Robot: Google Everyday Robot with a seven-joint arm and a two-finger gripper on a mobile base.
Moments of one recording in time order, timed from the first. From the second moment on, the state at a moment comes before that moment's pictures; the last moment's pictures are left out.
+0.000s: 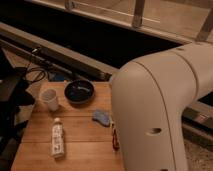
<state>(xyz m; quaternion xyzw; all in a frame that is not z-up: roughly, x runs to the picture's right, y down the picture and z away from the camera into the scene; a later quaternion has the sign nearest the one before) 0.062 0.225 0.712 -0.43 0.39 0.61 0.54</state>
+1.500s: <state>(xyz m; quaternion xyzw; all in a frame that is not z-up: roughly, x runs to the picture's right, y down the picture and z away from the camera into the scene) -0.089 0.259 0.731 -0.49 0.25 0.59 0.60</state>
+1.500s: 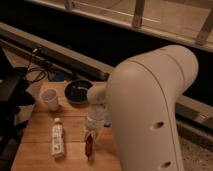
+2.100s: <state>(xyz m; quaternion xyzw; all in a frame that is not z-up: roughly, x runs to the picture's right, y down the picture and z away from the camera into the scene) -0.117 0.265 0.734 -0.54 0.23 0.53 0.61</state>
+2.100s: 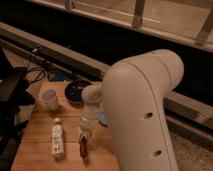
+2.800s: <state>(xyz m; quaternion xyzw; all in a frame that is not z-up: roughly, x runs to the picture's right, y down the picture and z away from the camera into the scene) -0.204 0.287 0.705 -0.58 0.20 0.43 0.66</state>
